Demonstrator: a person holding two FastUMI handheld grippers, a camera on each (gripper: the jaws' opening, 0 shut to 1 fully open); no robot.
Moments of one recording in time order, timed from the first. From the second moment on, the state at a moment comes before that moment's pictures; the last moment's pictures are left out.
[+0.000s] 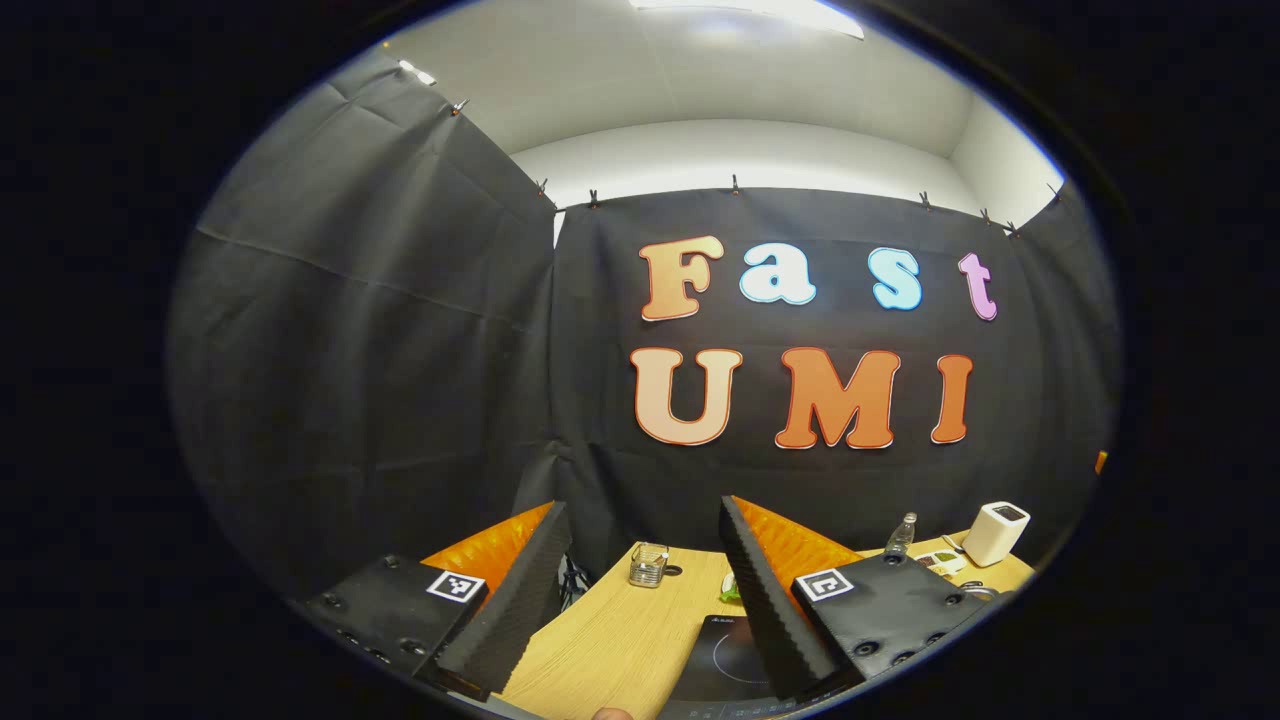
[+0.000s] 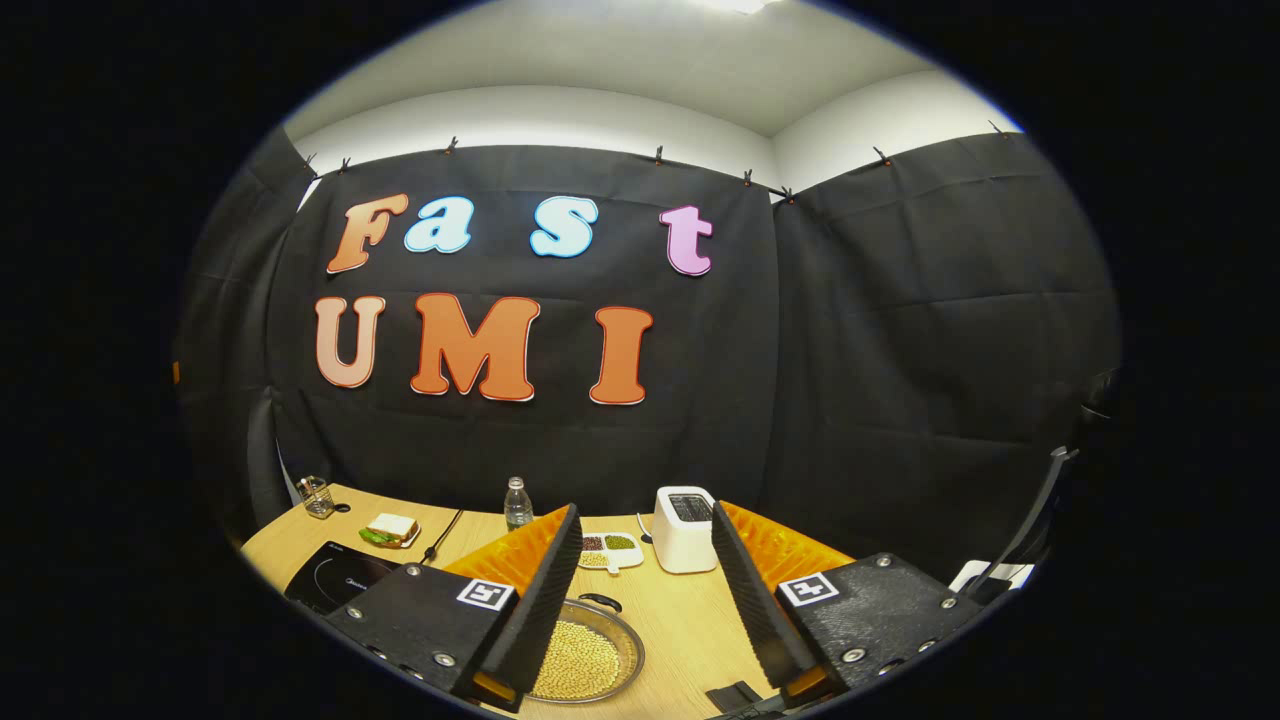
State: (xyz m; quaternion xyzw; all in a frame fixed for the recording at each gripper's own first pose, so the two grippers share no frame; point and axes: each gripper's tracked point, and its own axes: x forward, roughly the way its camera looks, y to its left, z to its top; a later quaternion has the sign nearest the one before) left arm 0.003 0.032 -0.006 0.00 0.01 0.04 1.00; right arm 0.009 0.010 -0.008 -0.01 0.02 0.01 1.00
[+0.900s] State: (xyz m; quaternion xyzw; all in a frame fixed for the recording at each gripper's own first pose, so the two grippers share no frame) left arm -0.011 0.026 -0.001 0.01 0.01 0.04 1.00; right arm -0.002 0.045 -0.080 -0.02 0.10 0.08 0.99
